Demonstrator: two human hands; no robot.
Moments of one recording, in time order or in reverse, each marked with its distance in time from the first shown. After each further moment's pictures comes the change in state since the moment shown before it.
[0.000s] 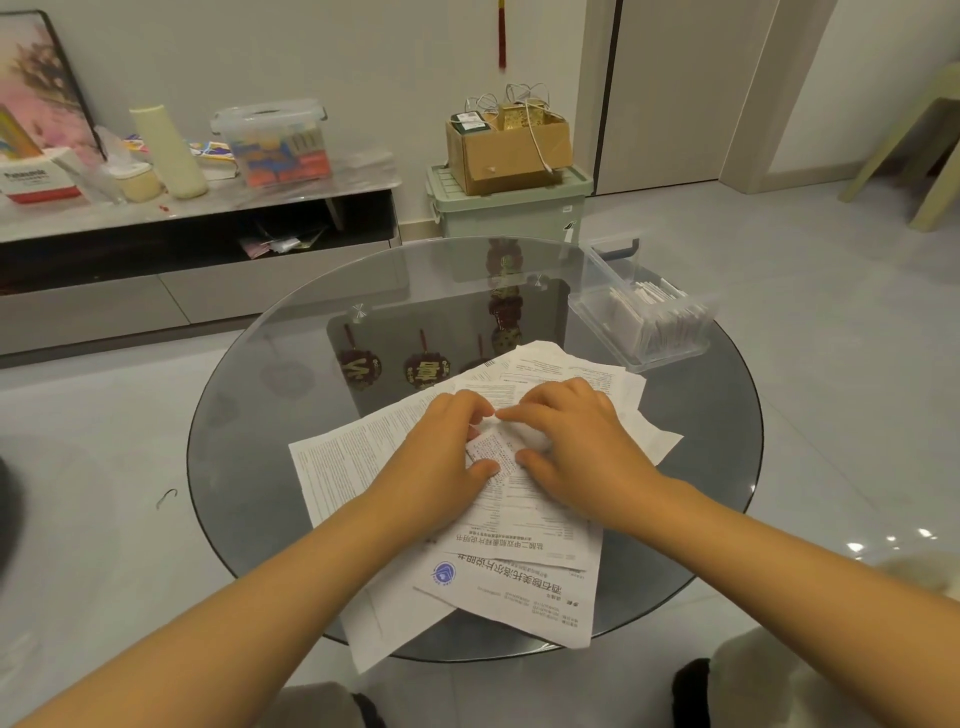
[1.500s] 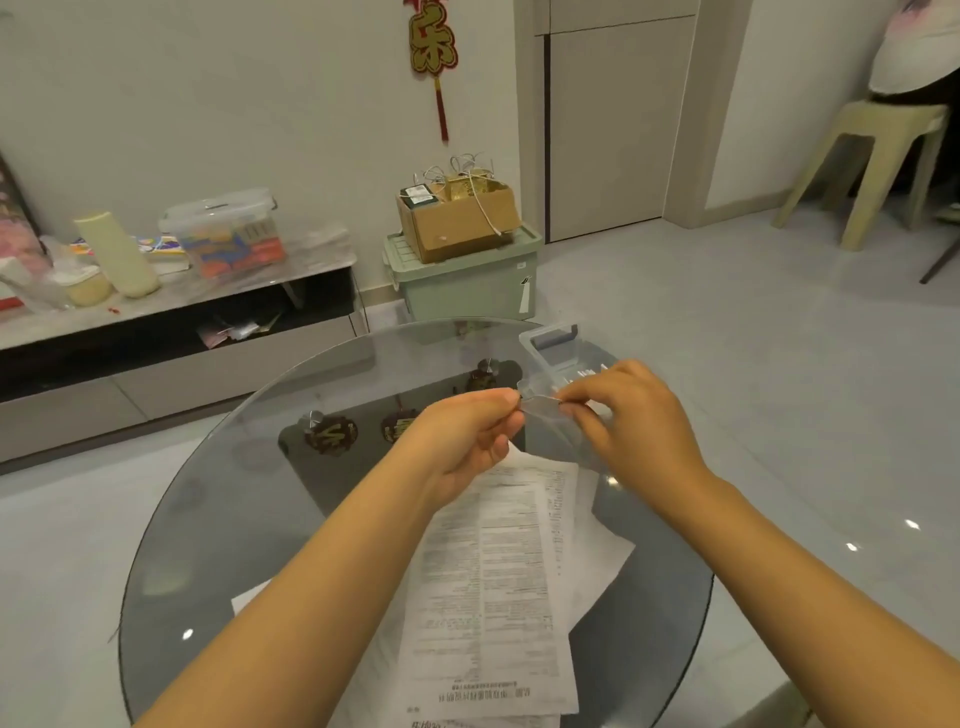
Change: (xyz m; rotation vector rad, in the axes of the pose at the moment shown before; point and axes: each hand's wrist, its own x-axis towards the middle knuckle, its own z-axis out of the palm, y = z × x) left_hand 0.103 0.087 -0.038 -1.215 -0.123 -0.479; right_hand 0.031 0.069 -0.081 0.087 0.497 0.165
